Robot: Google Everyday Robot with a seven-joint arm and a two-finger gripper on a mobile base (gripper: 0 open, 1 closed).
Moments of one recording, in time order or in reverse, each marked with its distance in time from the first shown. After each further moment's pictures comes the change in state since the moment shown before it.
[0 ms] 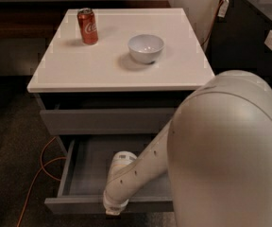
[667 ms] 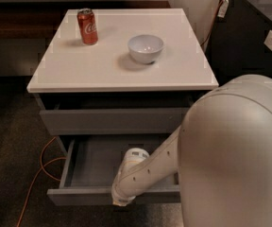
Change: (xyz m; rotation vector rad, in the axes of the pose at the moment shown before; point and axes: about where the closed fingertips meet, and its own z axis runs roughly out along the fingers) arm 0.016 -0.035 -0.002 0.072 -0.072 0.013
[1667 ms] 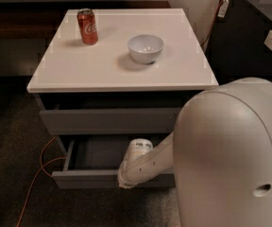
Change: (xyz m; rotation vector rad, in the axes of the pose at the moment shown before) arm 0.016 -0.070 0.005 0.122 0.007 0.014
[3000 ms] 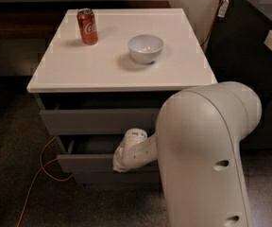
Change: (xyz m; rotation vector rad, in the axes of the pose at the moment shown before) arm -0.033 -0.072 0.032 0.085 -0.077 -0.013
